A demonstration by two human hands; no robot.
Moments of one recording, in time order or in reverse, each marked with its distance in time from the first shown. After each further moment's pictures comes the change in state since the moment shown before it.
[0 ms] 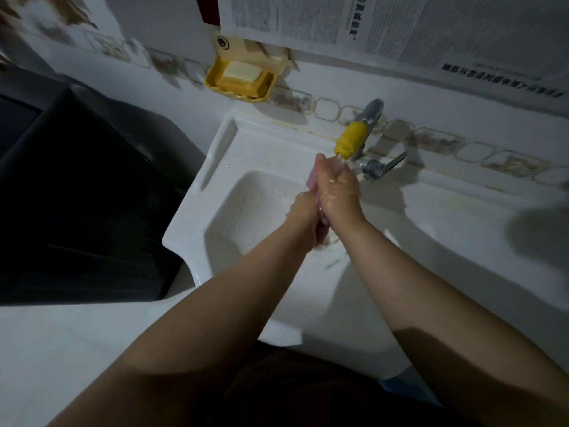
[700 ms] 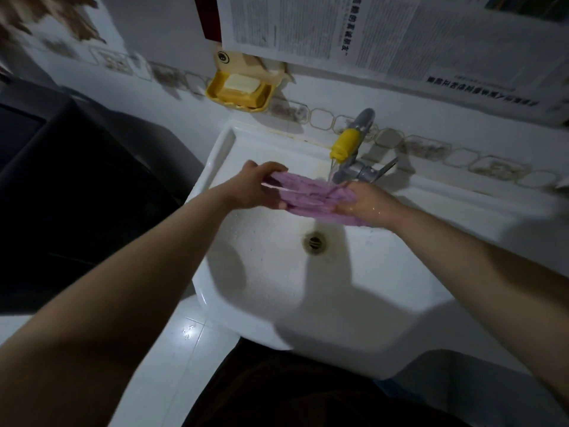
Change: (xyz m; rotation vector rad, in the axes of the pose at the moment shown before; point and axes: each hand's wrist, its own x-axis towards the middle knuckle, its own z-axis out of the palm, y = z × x) left_hand 0.022 0.063 -0.109 1.044 -0.201 0.570; right_hand 0.035 0.004 -0.088 -0.756 -0.500 0.034
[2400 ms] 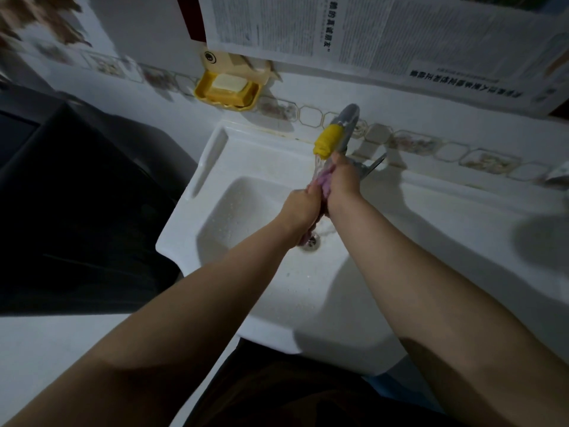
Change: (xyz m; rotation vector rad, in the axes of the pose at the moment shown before) left_hand -0.005 0.089 0.098 -0.631 0.135 -0.311; right_hand 0.007 -0.068 0.024 1.112 0.528 0.294
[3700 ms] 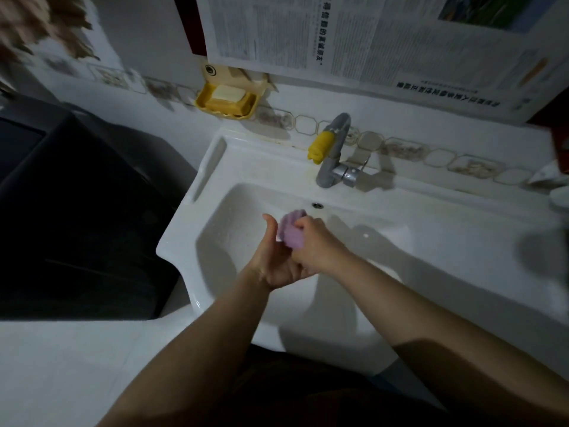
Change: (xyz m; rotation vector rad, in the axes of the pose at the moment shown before) left_hand -0.005 -0.098 -0.012 -1.061 -0.546 -0.377; right_hand -0.055 0.059 -0.031 -1.231 -0.427 -0.184
